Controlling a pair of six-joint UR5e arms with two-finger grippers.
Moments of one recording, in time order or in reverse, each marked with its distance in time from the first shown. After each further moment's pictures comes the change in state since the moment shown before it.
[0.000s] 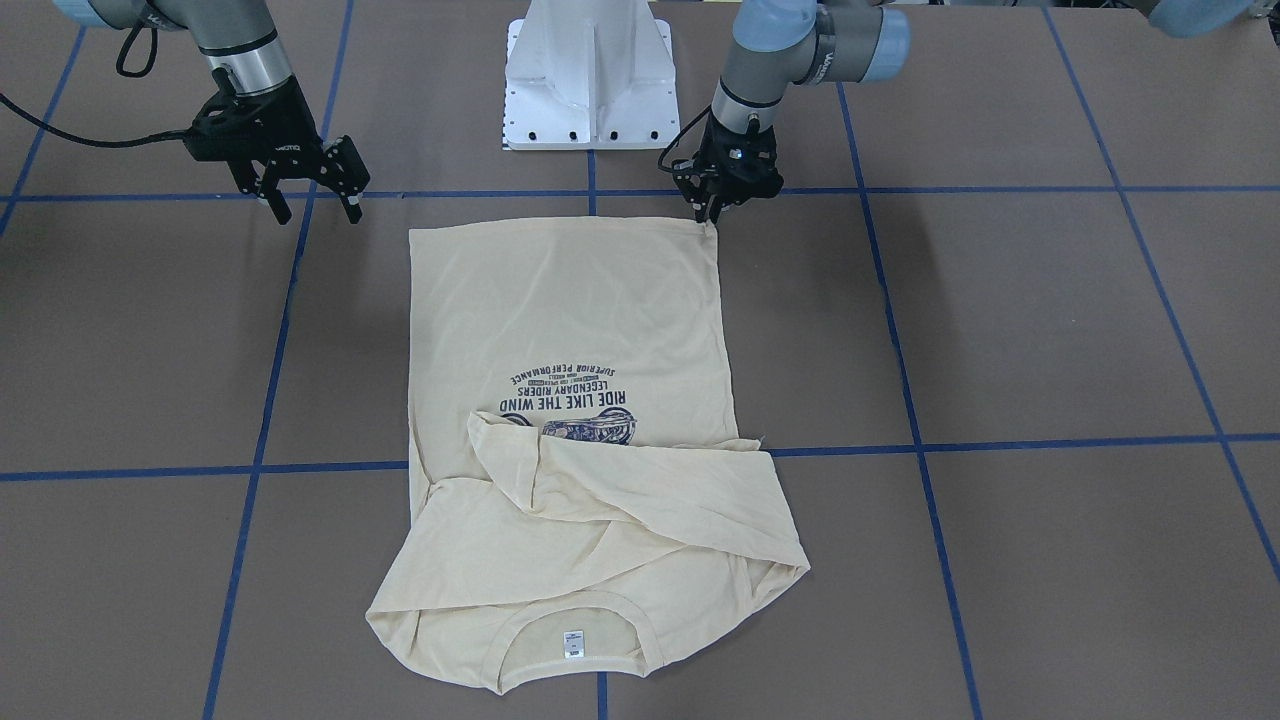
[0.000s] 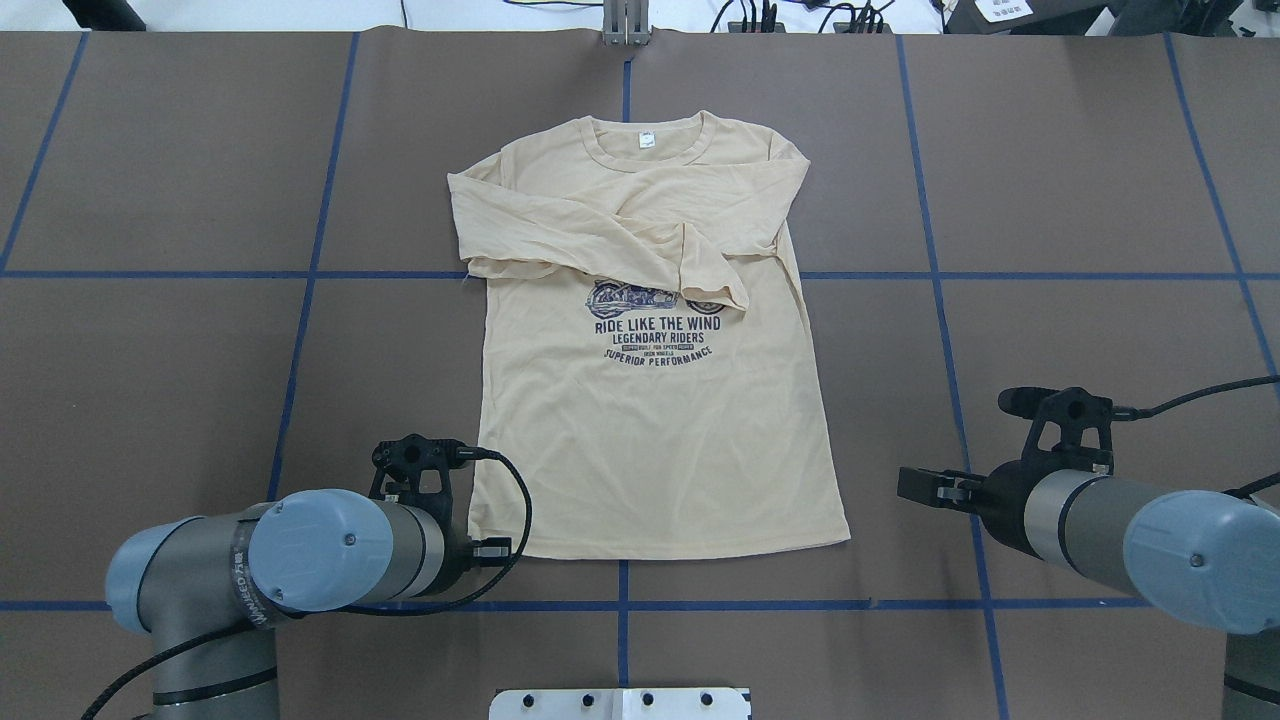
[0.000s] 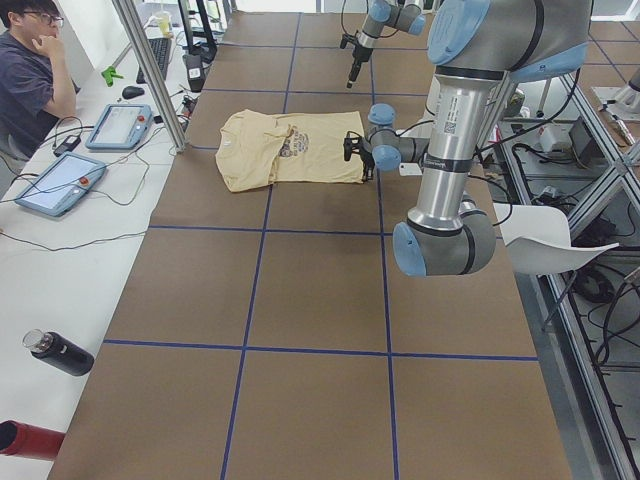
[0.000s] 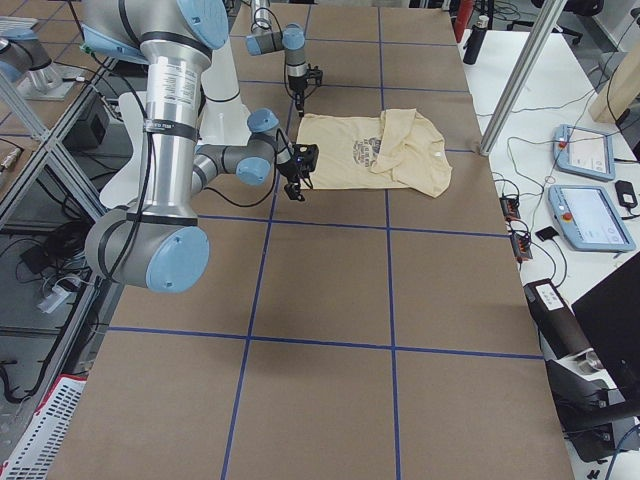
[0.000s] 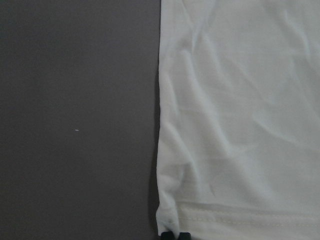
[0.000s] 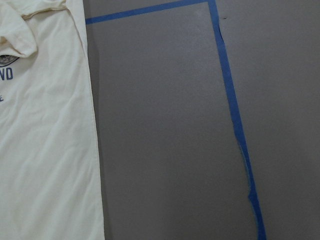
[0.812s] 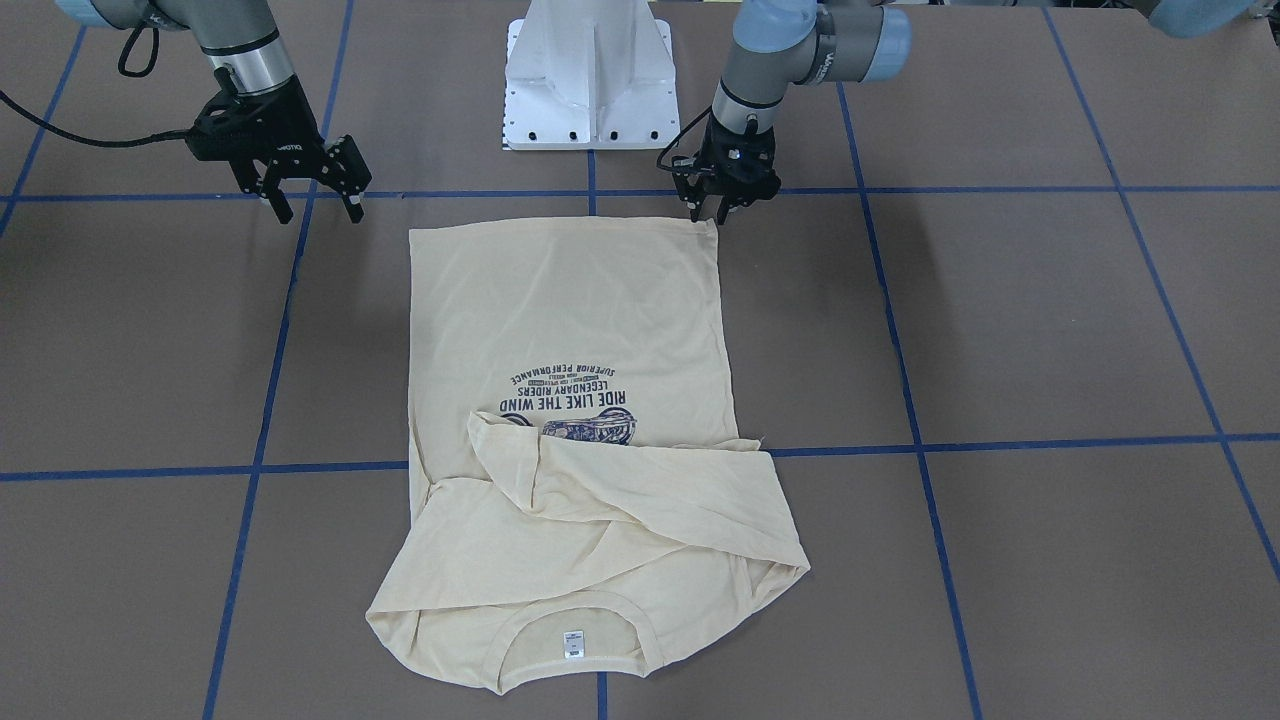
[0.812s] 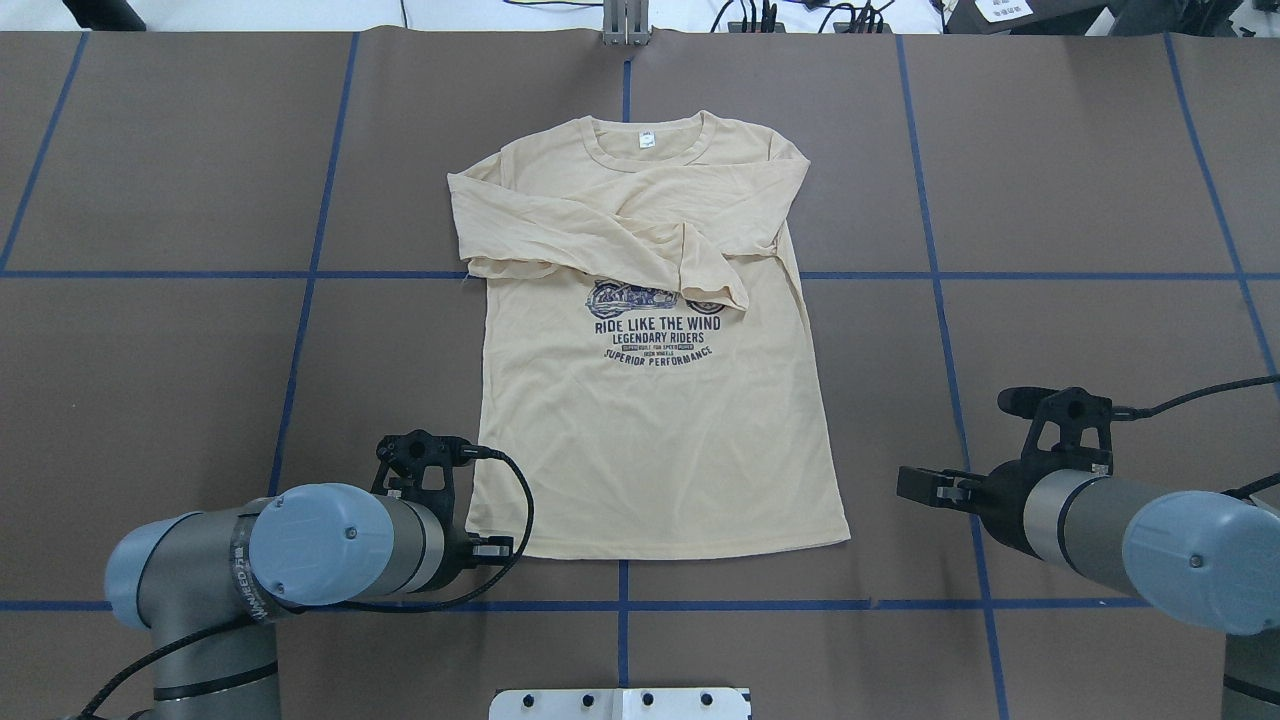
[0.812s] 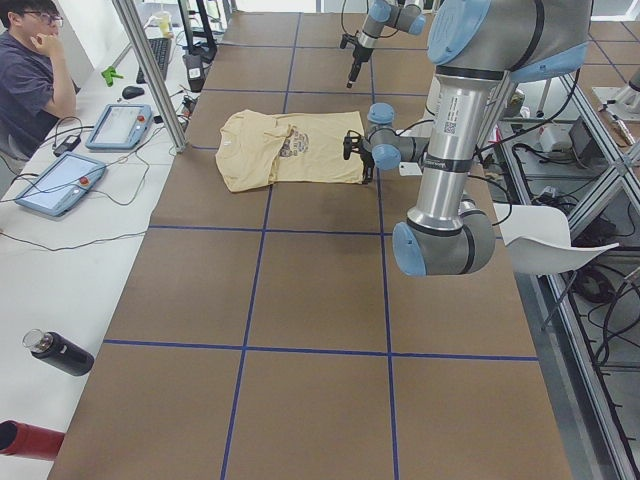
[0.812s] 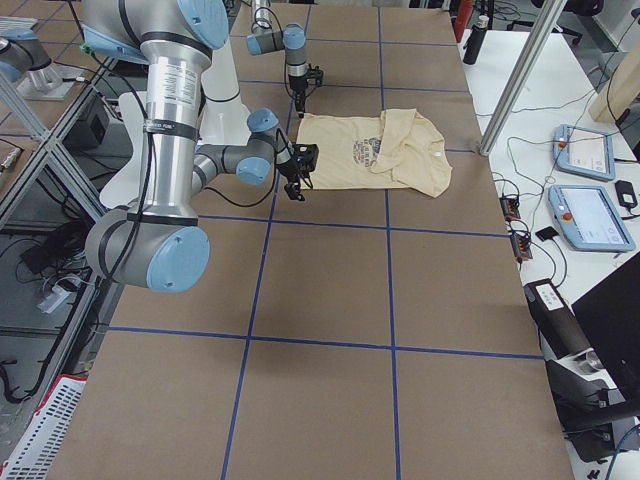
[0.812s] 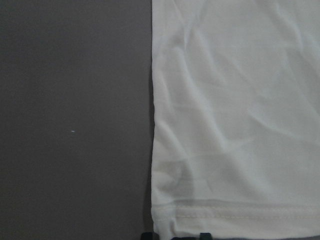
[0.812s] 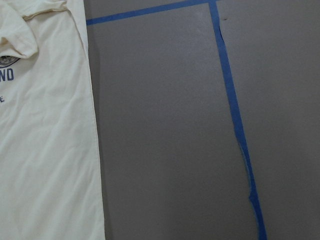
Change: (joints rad) left arm -0.010 -0.004 0.000 0.013 -0.005 0.063; right arm -0.001 0.001 0.000 0.000 -0.004 0.000
